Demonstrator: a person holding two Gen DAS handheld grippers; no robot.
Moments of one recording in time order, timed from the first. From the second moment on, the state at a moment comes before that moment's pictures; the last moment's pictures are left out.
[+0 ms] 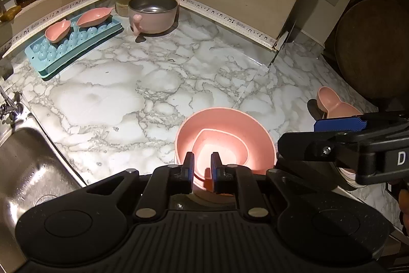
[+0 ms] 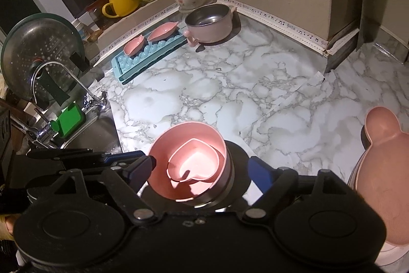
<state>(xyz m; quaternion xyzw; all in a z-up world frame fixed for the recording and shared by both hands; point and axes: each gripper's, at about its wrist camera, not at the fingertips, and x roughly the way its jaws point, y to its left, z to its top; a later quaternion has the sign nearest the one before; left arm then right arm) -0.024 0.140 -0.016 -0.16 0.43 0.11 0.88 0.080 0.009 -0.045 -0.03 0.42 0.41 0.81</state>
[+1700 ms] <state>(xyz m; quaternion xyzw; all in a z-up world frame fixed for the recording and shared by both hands) -0.006 0.158 -0.077 -0.22 0.45 0.19 0.84 0.105 0.023 -0.122 0.05 0.49 0.28 0.82</state>
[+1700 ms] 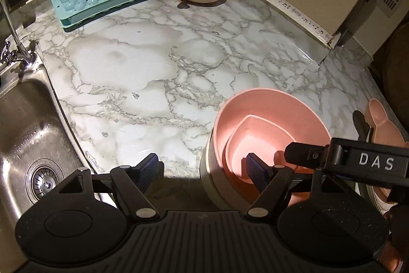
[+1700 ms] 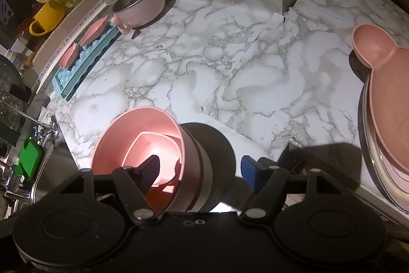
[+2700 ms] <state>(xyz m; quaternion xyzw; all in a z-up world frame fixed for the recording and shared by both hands) -0.002 0.149 -0.082 -0.25 0.45 0.16 0.84 0.108 0.030 -0.132 0.08 0.51 0.27 0.82</state>
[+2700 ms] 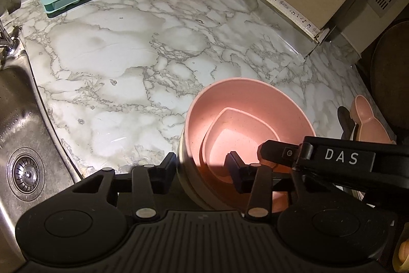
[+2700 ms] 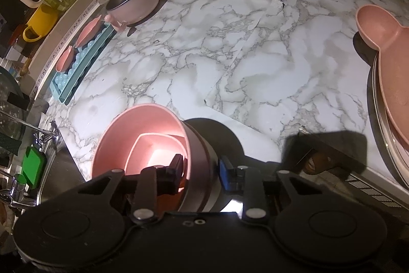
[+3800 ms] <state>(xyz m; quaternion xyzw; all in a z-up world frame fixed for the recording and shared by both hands) 0.059 0.013 -0.003 -0.15 0.43 0.02 0.89 0.106 -0.112 -0.064 0.15 0.42 0.19 0.87</state>
